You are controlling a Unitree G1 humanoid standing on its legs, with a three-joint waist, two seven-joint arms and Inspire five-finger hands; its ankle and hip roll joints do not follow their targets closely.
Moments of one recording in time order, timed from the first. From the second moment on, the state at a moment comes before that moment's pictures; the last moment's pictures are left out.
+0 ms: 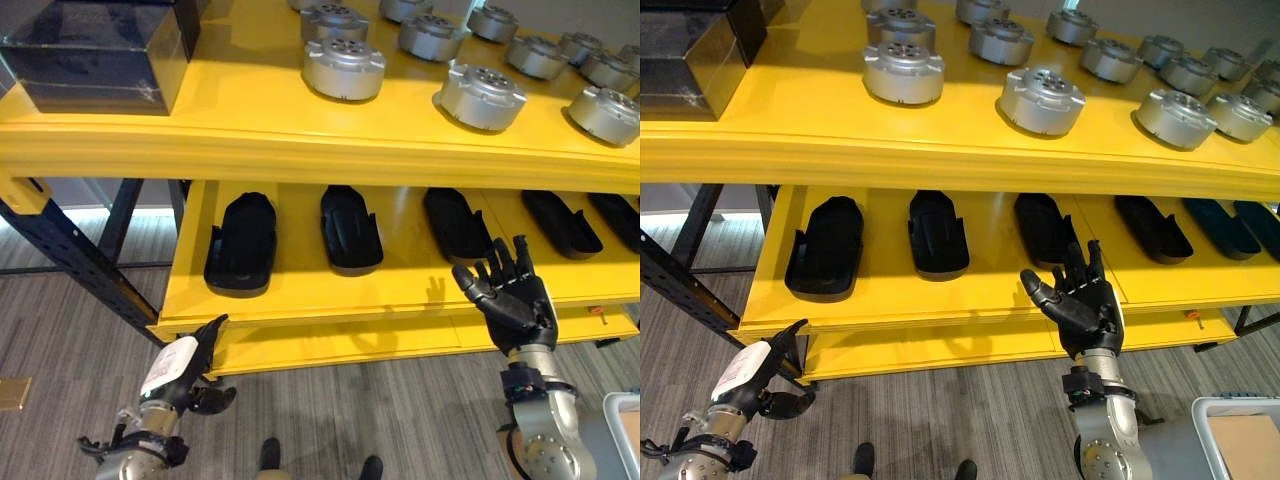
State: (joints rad) left arm 0.40 0.65 0.00 0.04 0.41 -0.15 0.16; right arm 0.19 -0.35 -0.01 -0.20 0.92 -0.20 -0.04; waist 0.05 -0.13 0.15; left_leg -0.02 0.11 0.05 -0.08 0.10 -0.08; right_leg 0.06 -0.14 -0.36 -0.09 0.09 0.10
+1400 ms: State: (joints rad) left arm 0.23 0.81 -0.17 0.14 0.75 -0.18 0.23; right arm 0.17 -0.35 0.01 -0.19 0.92 -0.20 -0.06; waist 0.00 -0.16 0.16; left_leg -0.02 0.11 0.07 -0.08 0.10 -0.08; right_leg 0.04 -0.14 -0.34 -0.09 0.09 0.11
